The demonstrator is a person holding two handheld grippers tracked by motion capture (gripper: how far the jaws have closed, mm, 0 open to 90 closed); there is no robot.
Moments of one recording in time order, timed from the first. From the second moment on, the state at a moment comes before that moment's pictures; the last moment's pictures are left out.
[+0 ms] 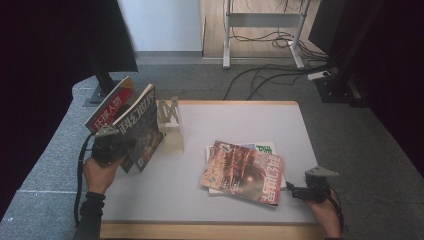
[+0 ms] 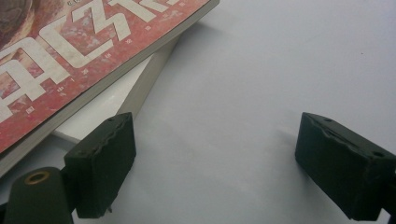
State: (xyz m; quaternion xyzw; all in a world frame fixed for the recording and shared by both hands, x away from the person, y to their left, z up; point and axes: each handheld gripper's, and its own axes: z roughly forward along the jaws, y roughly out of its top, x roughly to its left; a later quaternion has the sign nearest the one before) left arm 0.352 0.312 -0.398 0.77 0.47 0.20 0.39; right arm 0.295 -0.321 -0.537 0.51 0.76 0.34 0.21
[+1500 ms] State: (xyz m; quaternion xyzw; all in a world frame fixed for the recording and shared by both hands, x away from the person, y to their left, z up) left arm 0.307 0.258 -0.414 0.81 0.34 0.18 0.43; right arm 0.285 -0.320 -0.530 0.50 0.76 0.36 0.21
